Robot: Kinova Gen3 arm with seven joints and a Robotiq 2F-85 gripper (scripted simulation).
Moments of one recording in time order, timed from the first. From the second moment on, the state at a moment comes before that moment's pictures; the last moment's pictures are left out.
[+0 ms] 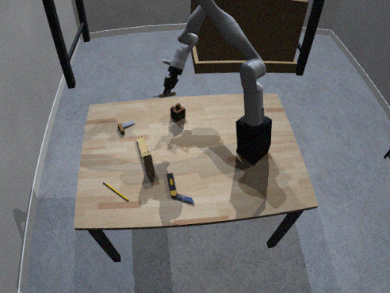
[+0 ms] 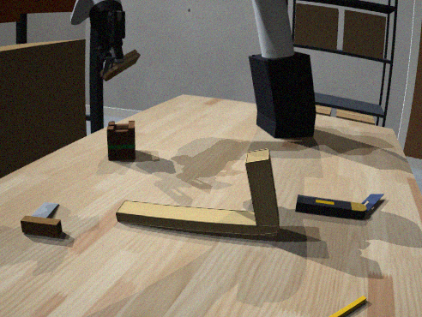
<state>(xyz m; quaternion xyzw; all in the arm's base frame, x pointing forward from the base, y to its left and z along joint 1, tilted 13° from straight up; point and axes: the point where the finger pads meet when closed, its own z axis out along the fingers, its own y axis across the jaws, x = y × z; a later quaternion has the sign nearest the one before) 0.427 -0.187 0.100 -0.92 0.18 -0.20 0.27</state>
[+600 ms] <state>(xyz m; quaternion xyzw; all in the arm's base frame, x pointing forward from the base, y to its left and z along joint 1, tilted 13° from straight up) 0.410 -0.196 0.101 -0.84 0.37 -0.14 0.36</state>
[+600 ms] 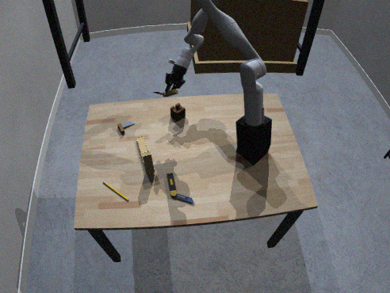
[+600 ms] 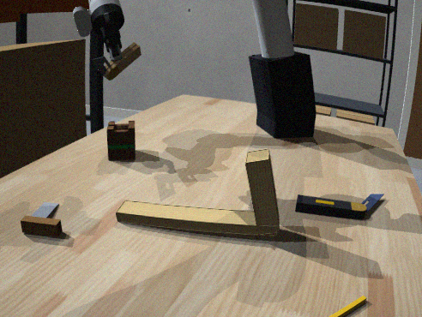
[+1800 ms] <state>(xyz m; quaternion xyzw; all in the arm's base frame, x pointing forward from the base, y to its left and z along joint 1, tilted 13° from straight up) 0.378 -0.214 0.104 -0.57 0.67 -0.01 0.48</state>
